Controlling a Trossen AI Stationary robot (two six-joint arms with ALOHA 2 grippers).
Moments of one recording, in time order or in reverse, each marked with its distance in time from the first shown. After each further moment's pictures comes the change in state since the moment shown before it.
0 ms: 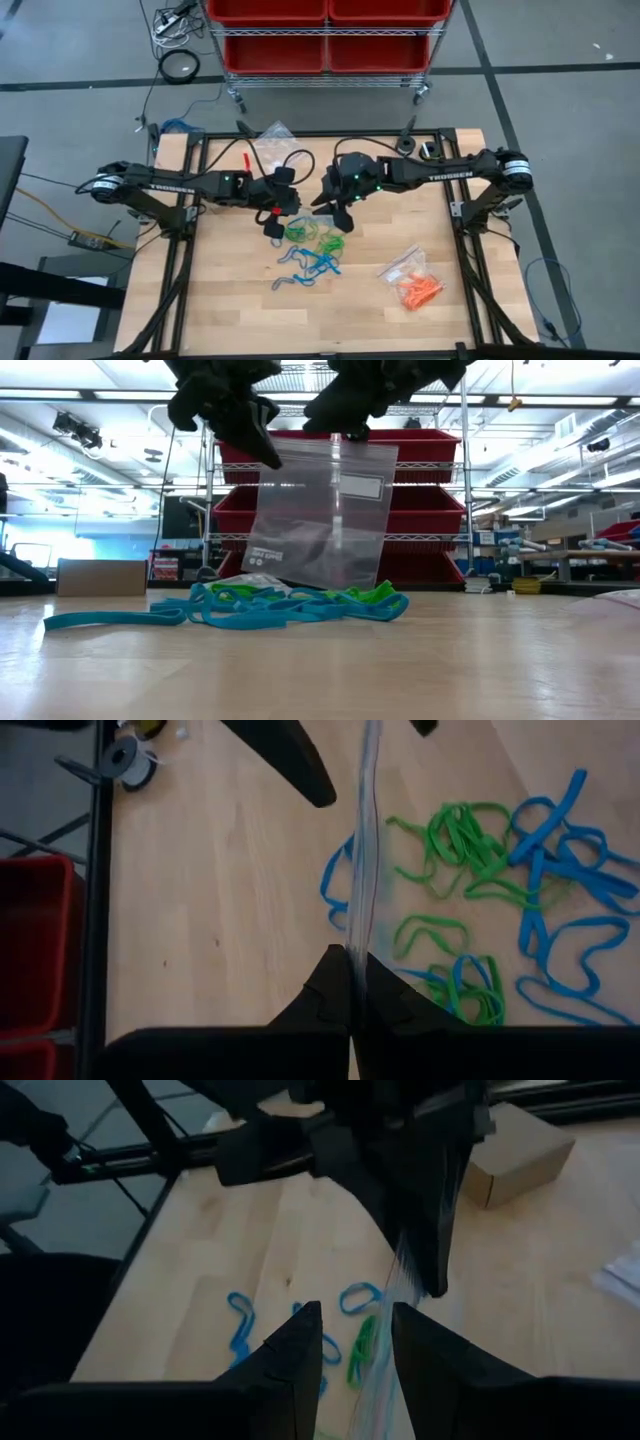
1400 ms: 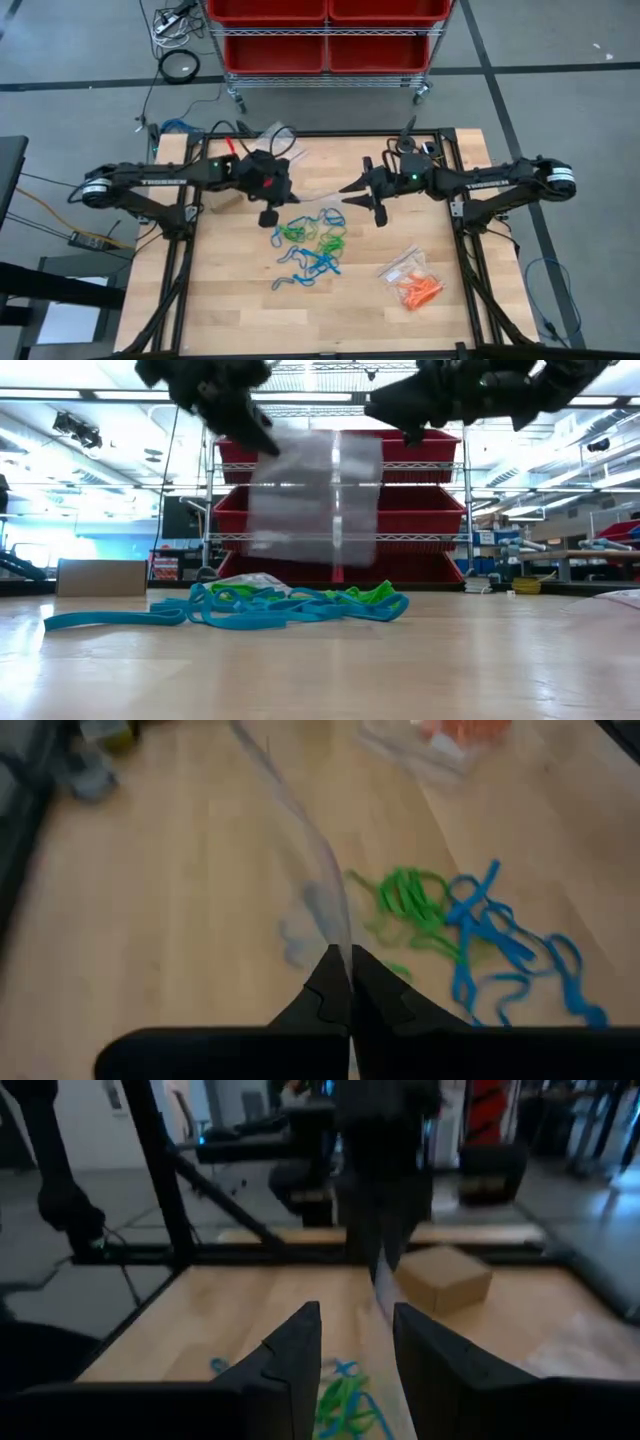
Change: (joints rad) left arm 0.177 -0.096 -0.086 0.118 0.357 -0.080; right arm -0.087 -0.376 -0.593 0.651 -0.046 -0.043
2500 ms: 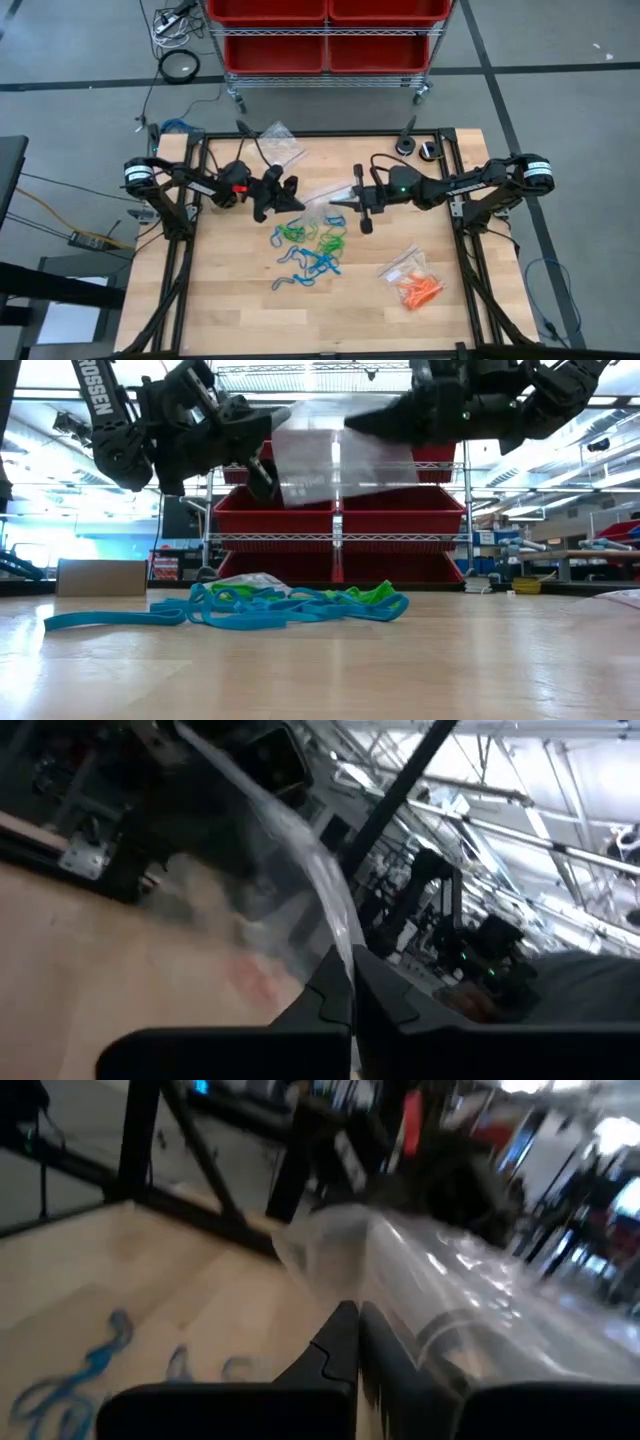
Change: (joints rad) left arm 0.145 0.354 -0.516 1.828 0.593 -1.072; right arm 0.063 0.202 -0.043 0.308 0.111 -0.416
